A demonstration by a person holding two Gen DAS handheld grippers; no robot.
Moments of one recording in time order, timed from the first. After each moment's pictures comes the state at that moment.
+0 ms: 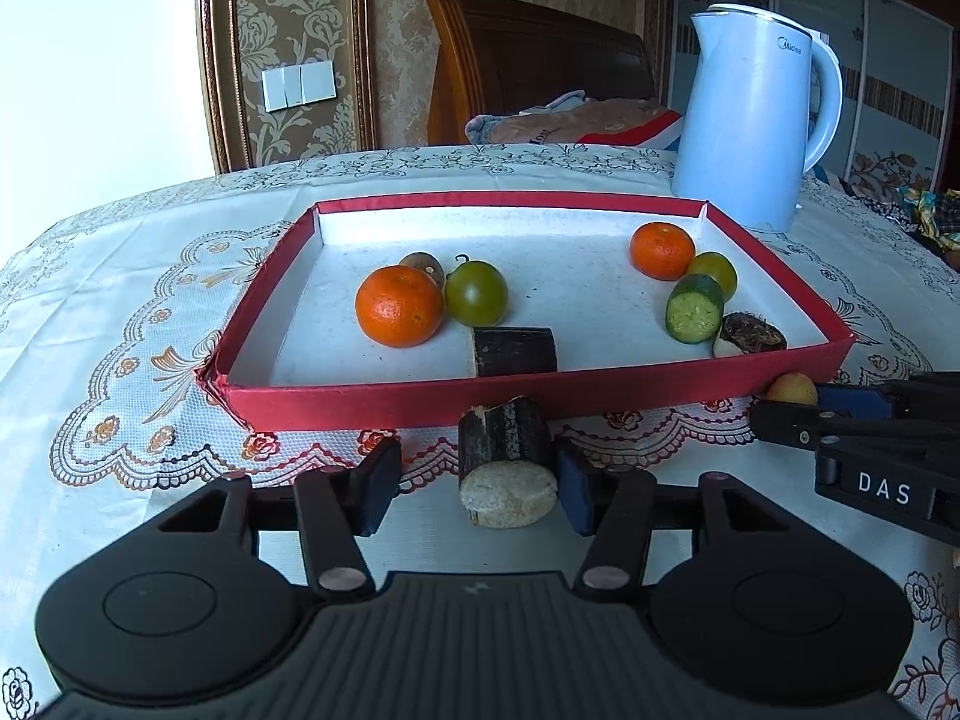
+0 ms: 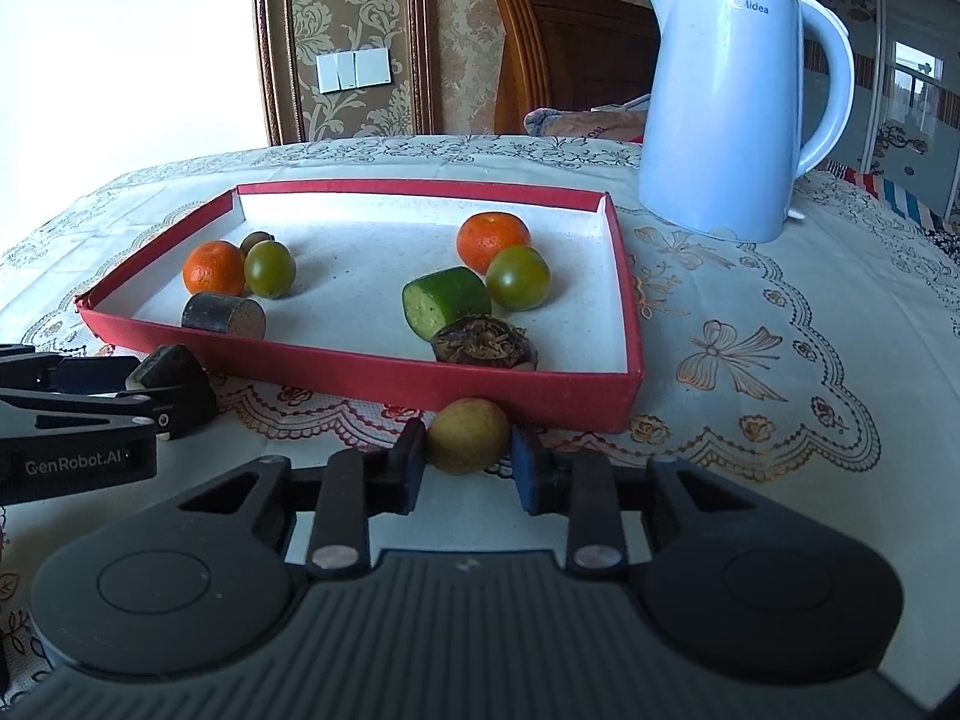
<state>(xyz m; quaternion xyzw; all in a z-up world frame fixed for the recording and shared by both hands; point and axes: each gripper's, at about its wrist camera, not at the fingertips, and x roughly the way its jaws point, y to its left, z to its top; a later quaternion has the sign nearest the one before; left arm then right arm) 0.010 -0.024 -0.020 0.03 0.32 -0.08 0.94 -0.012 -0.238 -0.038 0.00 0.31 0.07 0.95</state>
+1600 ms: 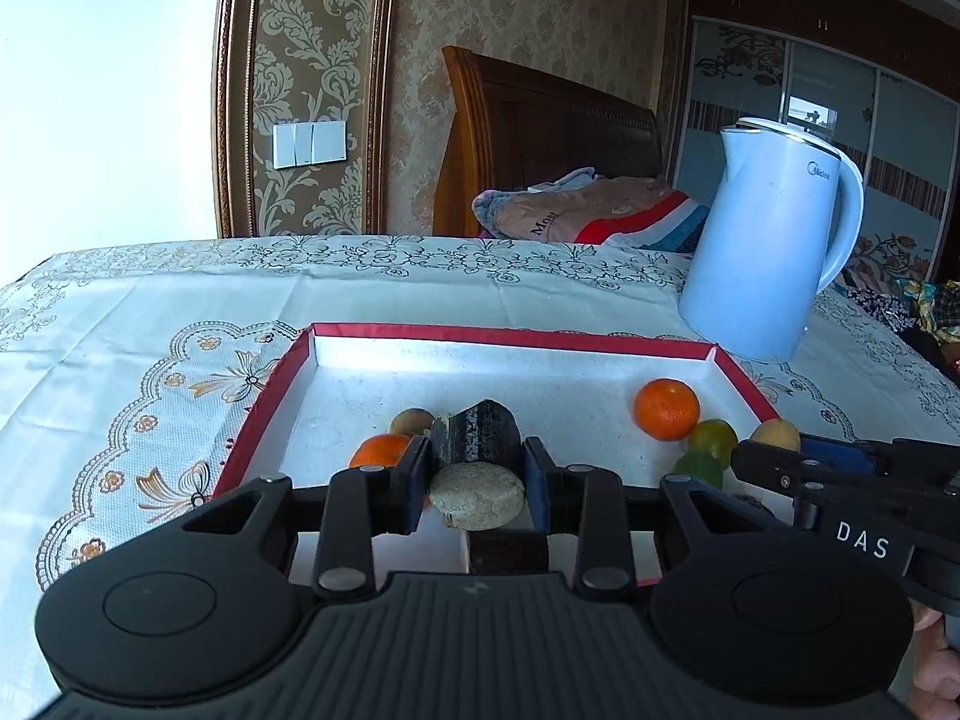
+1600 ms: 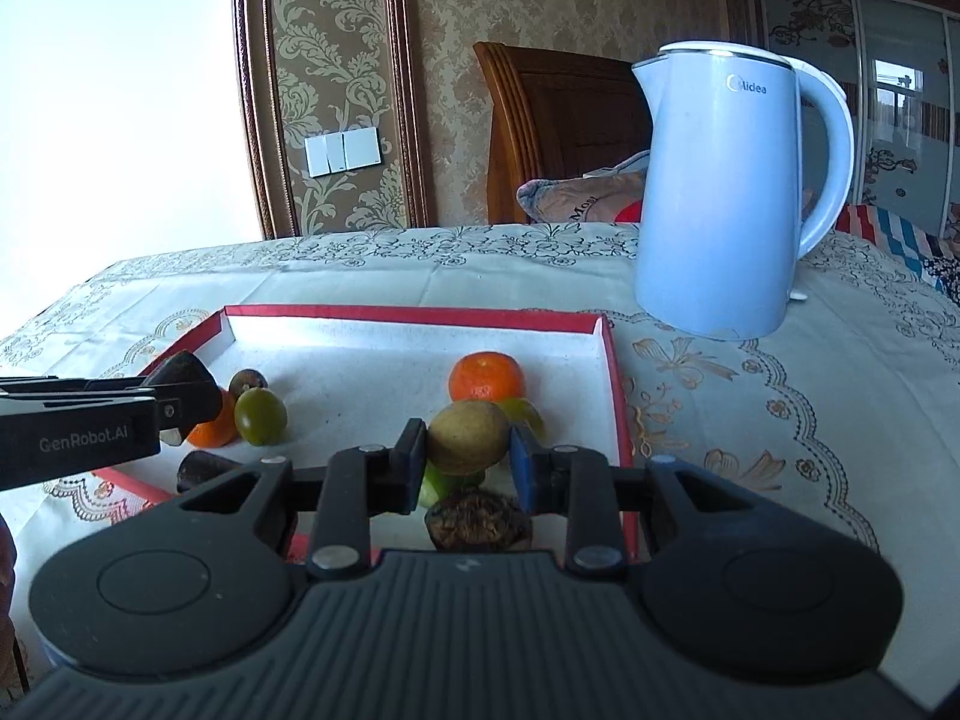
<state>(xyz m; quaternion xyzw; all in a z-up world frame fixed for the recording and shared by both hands) 0.056 -0.025 0.024 -0.02 0.26 -0.08 0.96 0.028 -0.241 0.000 0.03 0.24 0.06 0.97</state>
